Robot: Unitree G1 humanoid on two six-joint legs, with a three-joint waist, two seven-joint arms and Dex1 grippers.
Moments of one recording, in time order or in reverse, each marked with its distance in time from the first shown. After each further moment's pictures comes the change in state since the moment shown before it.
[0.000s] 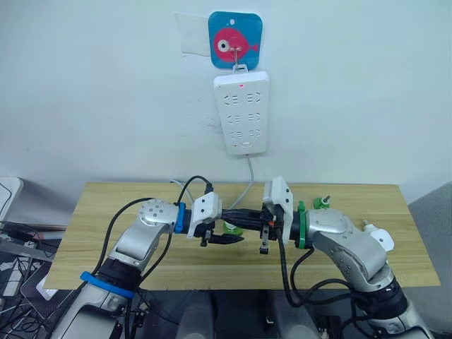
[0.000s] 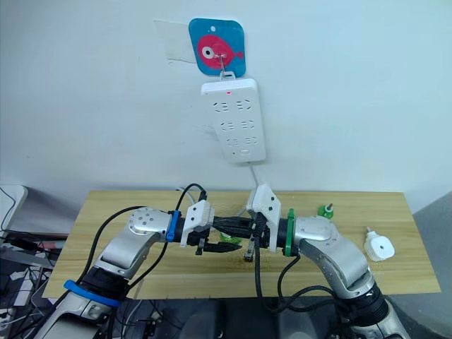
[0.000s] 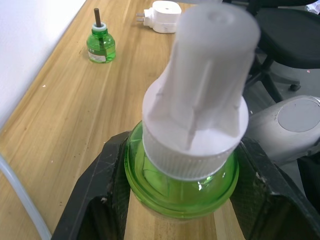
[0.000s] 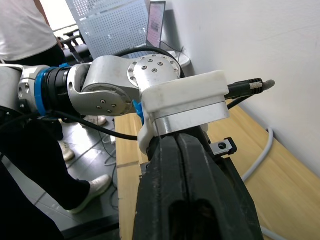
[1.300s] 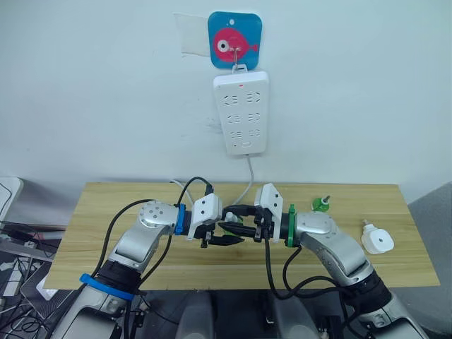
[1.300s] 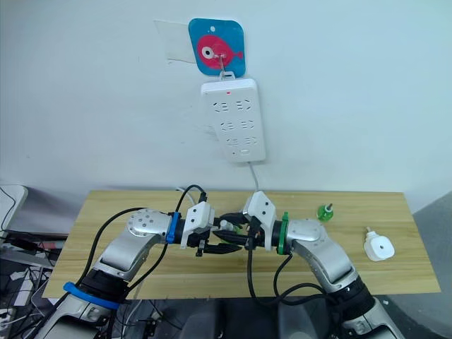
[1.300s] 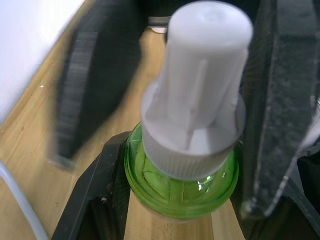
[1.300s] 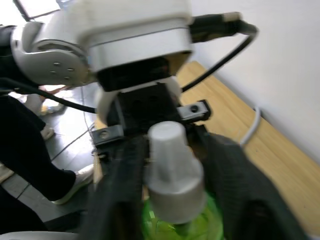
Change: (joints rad) left arm 0.015 0.001 0.000 -0.022 0.000 0.007 0.009; right arm -0.018 0.041 0.077 0.280 -0.124 -0.256 0.030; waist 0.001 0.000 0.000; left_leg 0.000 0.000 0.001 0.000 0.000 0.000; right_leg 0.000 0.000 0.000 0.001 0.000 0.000
